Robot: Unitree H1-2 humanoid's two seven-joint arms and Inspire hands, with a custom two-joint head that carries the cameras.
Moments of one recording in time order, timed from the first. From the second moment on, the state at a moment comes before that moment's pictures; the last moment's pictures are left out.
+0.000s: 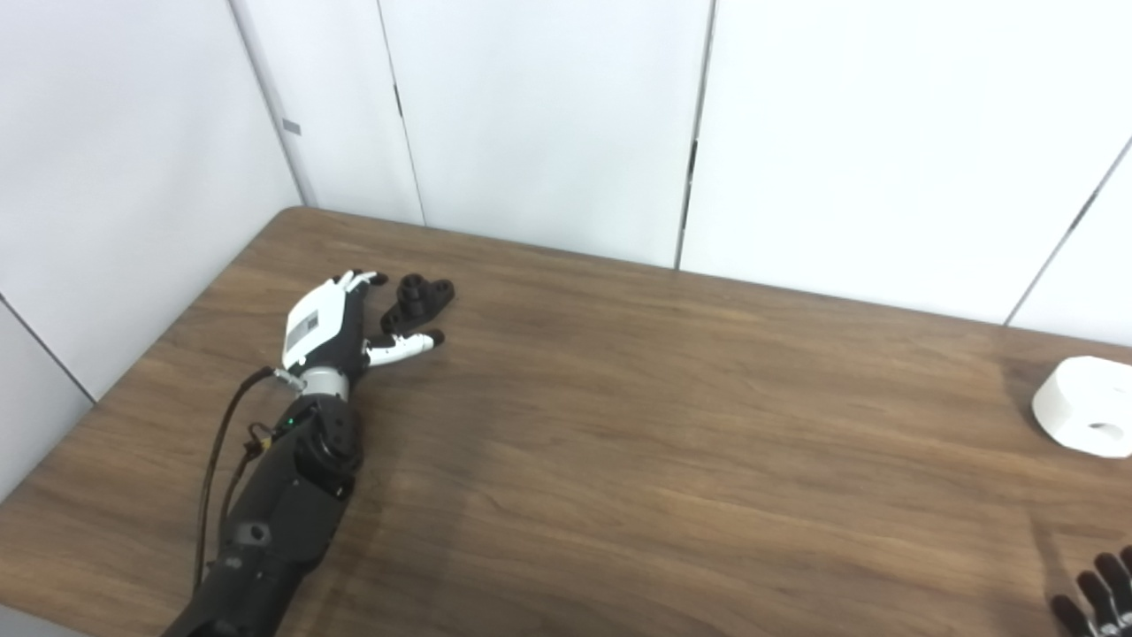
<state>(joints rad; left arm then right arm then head) -0.31 0.44 0.06 0.35 0.57 0.29 0.23 0.32 -0.20 -0.21 -0.24 0.35 -0.01 0.27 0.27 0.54</state>
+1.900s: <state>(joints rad) -0.41 0.47 -0.04 0.46 0.52 0.38 0.22 0.33 -0.22 -0.19 -0.25 0.38 -0.01 0.25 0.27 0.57</state>
